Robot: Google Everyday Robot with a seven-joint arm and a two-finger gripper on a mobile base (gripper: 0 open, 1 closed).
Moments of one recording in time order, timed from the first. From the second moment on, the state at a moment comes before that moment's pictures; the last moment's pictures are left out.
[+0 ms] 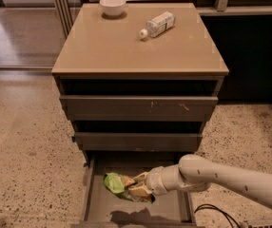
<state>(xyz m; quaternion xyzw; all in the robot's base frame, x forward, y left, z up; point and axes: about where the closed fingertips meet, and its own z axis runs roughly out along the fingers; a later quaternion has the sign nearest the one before) 0.465 0.009 0.441 -0.49 0.73 0.37 0.30</state>
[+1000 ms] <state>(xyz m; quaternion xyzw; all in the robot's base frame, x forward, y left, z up) 0.452 0.004 0.363 -0.44 0.77 0.39 0.27</state>
